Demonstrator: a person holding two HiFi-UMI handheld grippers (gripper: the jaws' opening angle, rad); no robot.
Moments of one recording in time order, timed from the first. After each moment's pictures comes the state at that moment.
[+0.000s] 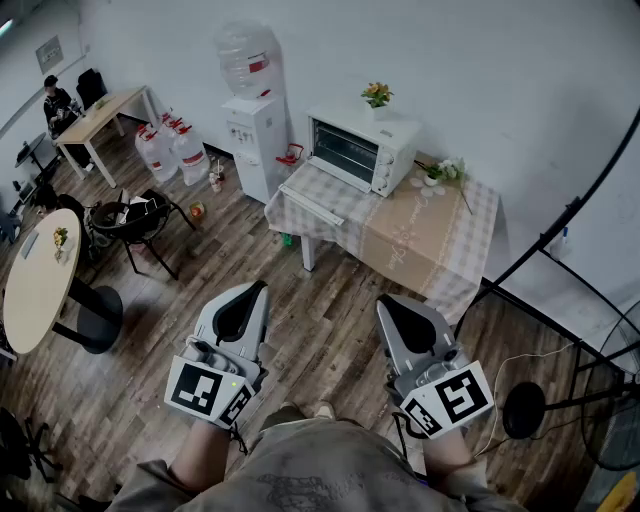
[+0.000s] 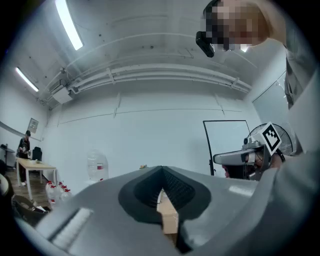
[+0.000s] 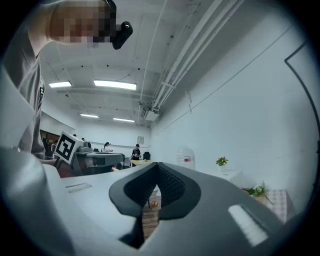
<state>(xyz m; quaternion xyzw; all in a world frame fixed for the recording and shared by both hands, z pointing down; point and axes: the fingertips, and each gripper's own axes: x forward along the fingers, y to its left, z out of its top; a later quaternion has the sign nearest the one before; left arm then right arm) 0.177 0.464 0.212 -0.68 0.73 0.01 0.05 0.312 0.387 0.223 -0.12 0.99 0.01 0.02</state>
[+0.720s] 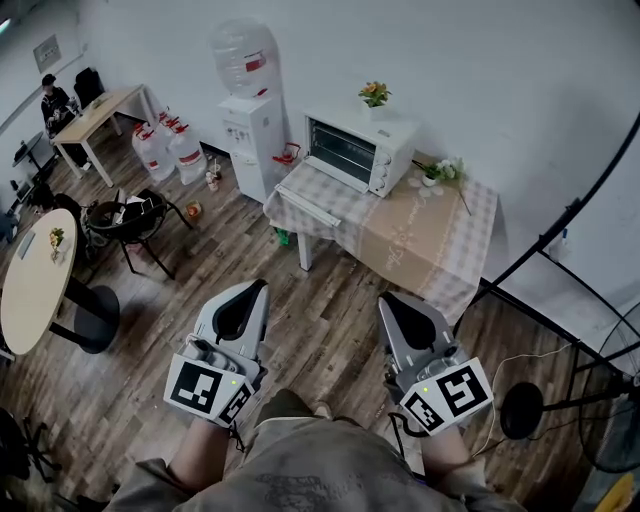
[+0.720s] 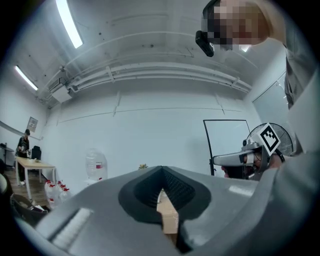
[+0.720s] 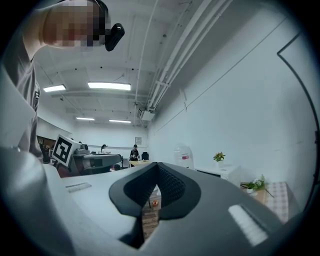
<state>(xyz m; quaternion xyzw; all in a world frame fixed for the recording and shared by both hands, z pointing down) 0.175 0.449 0.217 -0.68 0.73 0.01 0.05 0.311 0.365 0.233 -0.13 0.99 -0.02 0.03</state>
